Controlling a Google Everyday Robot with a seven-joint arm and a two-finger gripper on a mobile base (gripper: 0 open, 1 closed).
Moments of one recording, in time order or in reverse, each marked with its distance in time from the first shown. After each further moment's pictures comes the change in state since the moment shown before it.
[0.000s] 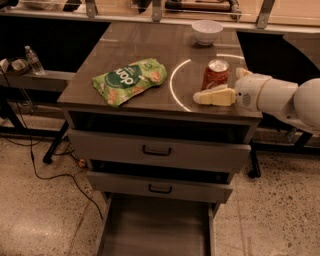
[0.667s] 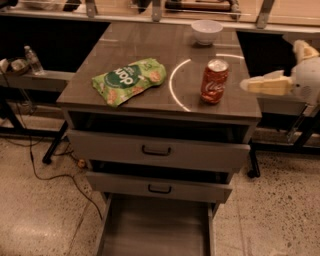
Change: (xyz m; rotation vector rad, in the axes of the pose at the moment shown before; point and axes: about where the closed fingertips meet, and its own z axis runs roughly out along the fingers) arm -0.053 -0.061 -0.109 0.159 -0.119 -0.237
